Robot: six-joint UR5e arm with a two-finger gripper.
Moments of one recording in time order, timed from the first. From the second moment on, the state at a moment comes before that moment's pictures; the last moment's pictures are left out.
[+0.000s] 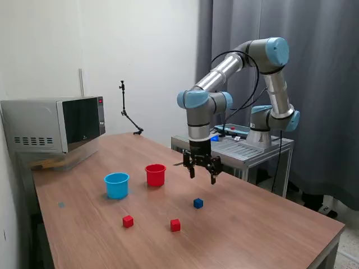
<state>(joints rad) 0.04 -0.90 1.45 -2.02 -1.50 -3.29</state>
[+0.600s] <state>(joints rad) 0.10 -0.86 1.50 -2.09 -1.44 -3.21</state>
